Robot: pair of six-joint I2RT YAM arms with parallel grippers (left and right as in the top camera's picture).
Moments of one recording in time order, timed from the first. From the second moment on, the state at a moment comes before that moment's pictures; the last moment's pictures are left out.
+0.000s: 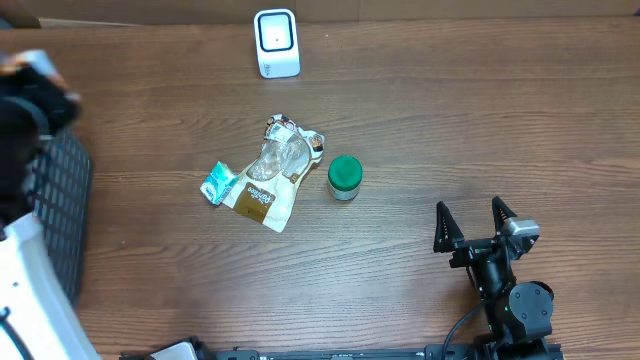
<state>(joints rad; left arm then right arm) 0.32 1.43 2.02 -1.27 0.08 -0.34 0.16 0.01 0.02 -0.03 0.00 0.23</state>
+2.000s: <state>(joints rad) -0.11 1.87 1.99 -1.41 -0.25 -0.31 0.16 0.01 0.02 -0.03 0.00 0.23</state>
